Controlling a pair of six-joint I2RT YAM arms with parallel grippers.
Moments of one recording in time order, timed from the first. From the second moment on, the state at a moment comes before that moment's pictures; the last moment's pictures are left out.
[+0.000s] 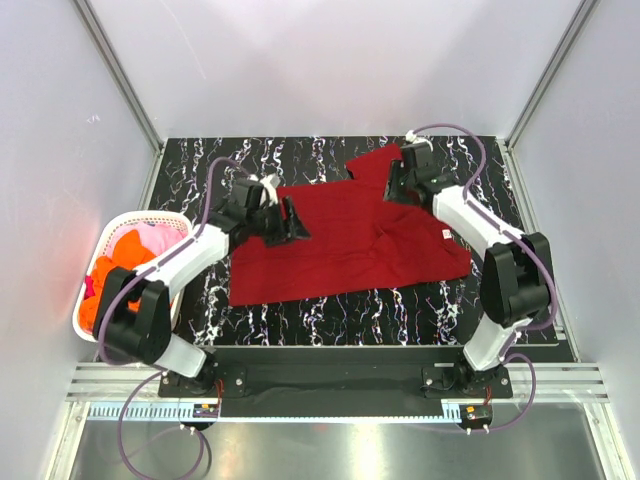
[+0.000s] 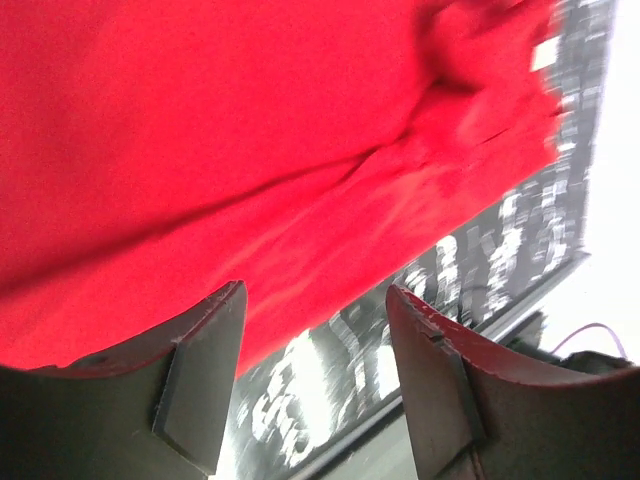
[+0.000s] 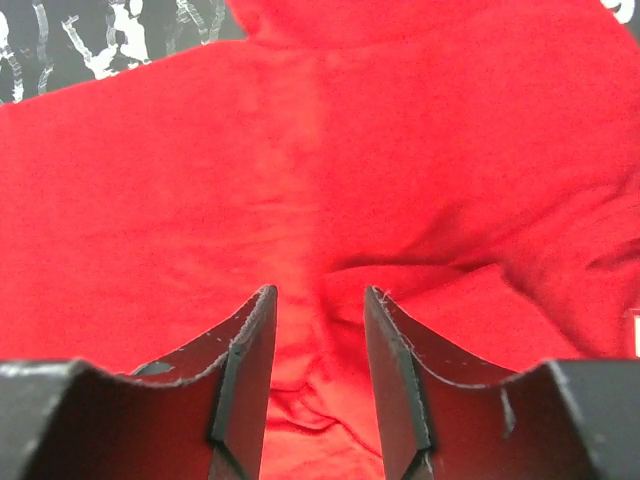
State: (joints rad) left arm -0.39 1.46 0.98 -0.32 0.39 -0.61; right arm 0.34 1.72 1.33 -0.34 0.11 0.42
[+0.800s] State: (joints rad) left arm -0.58 2.11 1.34 0.27 0.42 -0.89; right arm 0.06 2.10 1.65 -0.65 -0.17 0.40
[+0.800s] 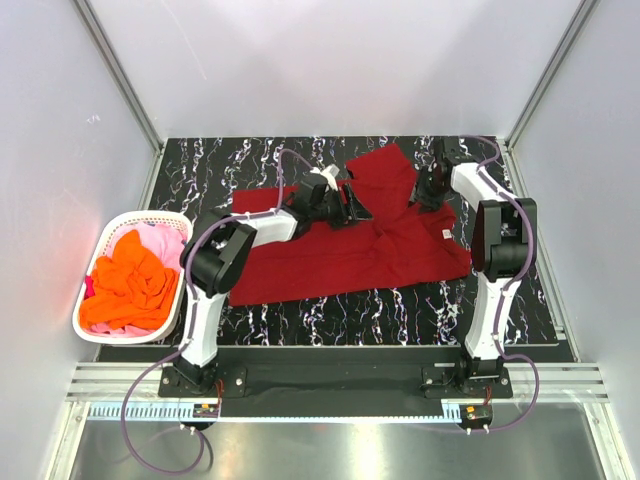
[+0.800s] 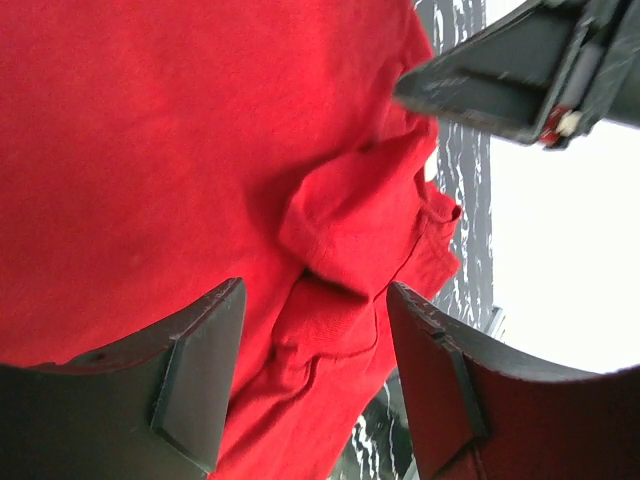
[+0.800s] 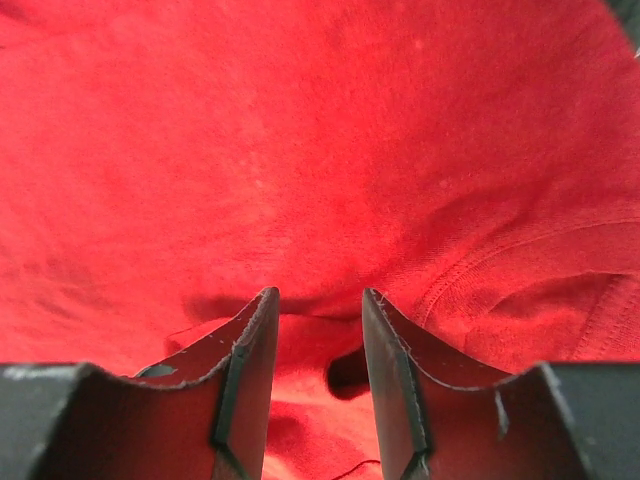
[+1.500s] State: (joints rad) left arm -0.65 2.31 1.54 0.27 0.42 -0.89; right arm 0.06 2.14 1.66 -0.60 -0.25 0.45
